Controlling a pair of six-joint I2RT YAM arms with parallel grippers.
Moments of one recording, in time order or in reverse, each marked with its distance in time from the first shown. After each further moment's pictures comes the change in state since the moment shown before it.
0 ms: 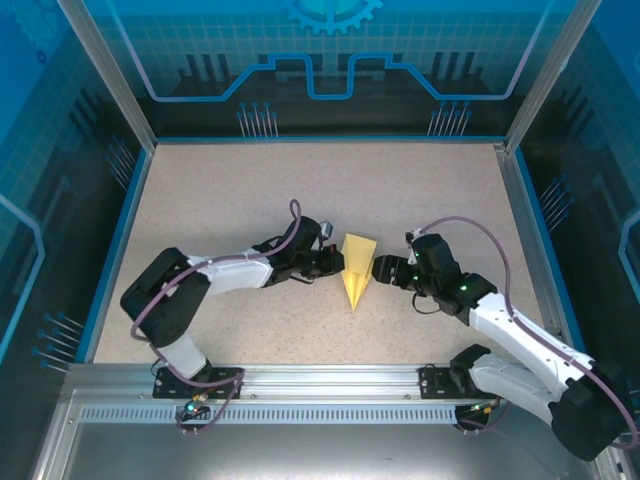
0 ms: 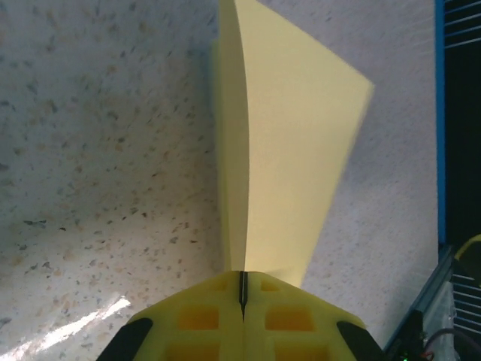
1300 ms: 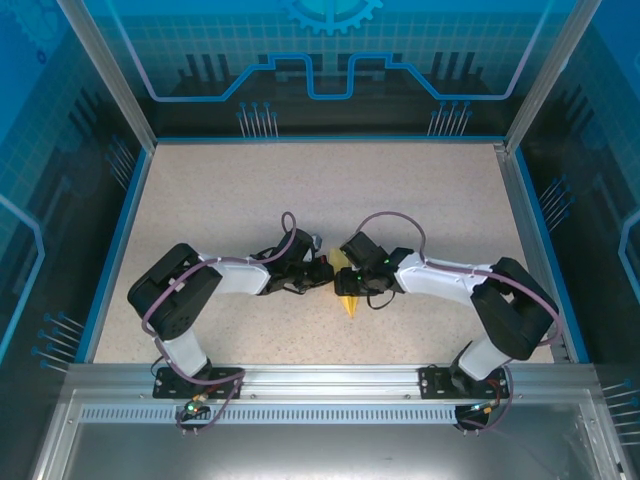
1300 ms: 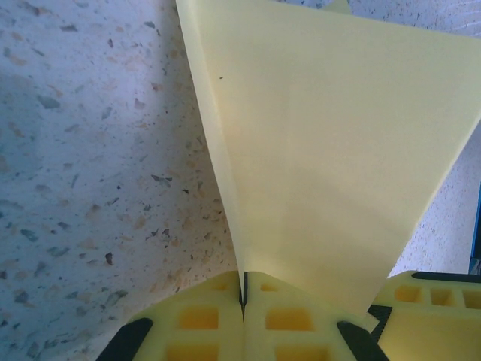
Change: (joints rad) left arm 0.032 0.030 -0.119 0.092 0.002 -0.040; right arm 0.253 0.623 0.289 -0.037 0.045 0.030
